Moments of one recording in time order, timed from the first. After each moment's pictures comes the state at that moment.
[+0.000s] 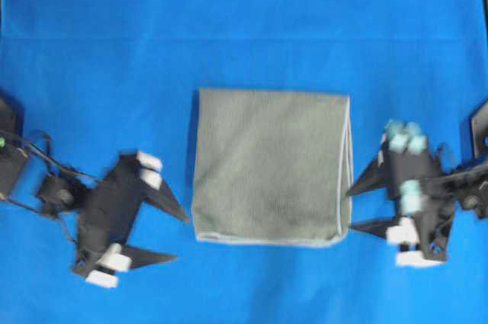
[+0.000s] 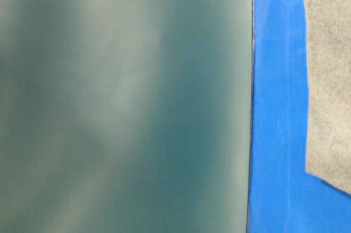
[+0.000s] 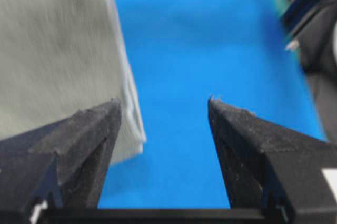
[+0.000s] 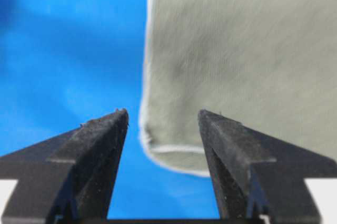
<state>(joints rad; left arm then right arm) -0.37 -0.31 0.75 -0.03 0.12 -0.08 0.41 -0.47 0.77 -0.34 0.53 0.68</state>
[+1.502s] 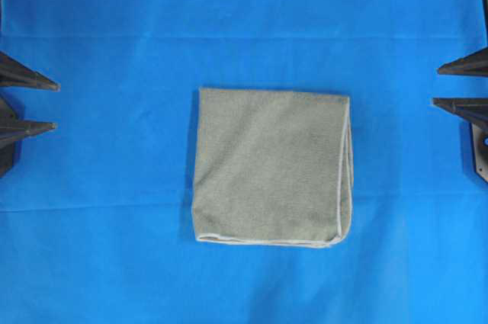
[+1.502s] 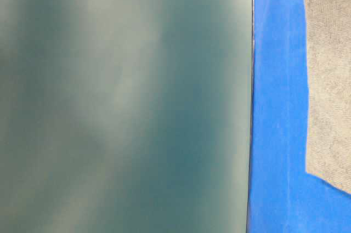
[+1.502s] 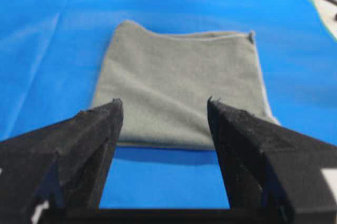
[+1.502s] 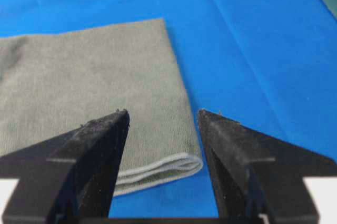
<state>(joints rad) 0.00 -1.28 1.27 -0.03 0.16 -0.02 0.31 -1.20 1.16 -0.86 0.68 1.03</state>
